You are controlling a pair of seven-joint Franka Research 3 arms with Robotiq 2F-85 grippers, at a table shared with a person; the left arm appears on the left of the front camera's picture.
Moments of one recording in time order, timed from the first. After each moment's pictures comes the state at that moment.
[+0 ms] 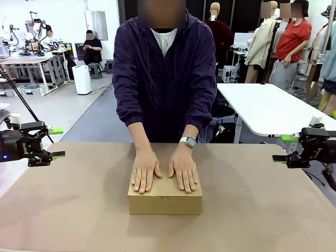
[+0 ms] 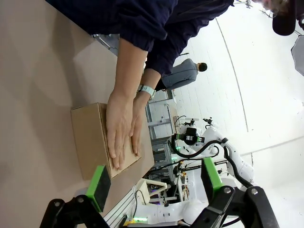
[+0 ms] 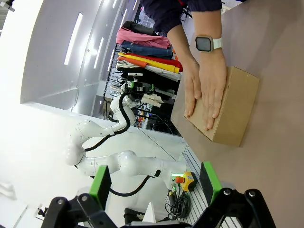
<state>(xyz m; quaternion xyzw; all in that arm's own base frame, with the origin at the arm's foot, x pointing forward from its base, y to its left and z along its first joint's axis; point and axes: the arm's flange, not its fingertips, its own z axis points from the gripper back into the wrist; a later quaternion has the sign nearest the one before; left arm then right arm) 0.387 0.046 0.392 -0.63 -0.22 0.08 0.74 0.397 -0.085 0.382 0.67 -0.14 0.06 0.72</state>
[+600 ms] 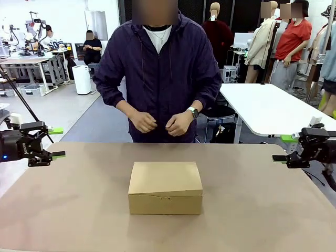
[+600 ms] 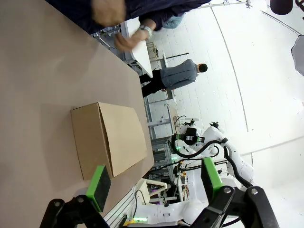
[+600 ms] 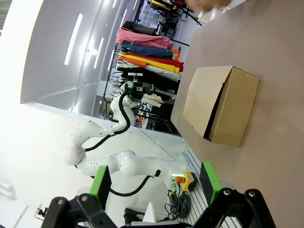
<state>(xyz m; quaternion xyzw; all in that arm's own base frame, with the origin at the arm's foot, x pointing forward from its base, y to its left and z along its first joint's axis) 0.387 0.046 0.392 -0.63 -0.22 0.08 0.74 0.397 -0.085 0.382 0.67 -0.14 0.06 0.72</state>
